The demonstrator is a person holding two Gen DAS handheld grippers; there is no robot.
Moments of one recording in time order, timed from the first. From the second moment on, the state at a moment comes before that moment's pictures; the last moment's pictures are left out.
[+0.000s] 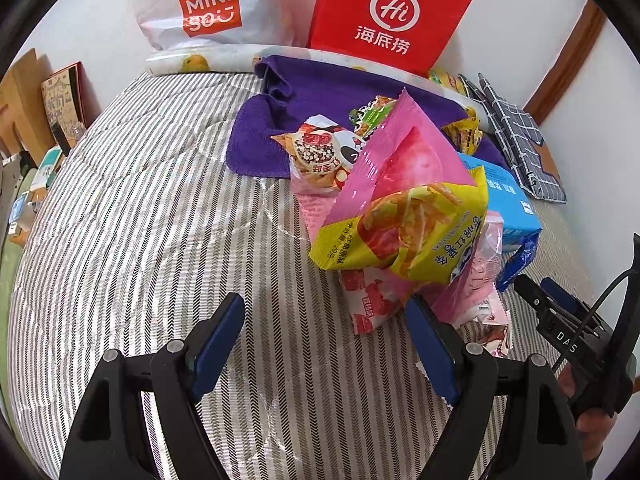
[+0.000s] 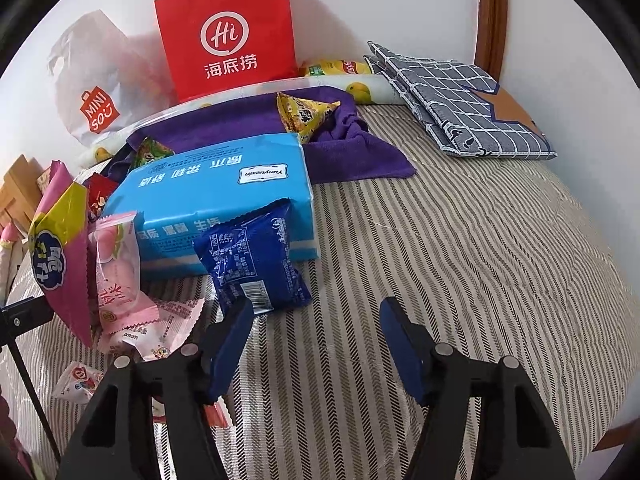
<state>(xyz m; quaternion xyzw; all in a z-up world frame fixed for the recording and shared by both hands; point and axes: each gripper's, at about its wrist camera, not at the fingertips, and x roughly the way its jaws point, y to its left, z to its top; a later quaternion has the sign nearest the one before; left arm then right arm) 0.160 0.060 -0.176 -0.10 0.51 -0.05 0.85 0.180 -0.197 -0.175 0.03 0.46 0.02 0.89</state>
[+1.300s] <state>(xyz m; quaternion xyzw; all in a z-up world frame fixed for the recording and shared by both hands) 0.152 0.072 -0.162 -0.13 0.49 -0.04 0.86 0.175 -0.193 -0.151 0.04 0.44 0.07 0.89</state>
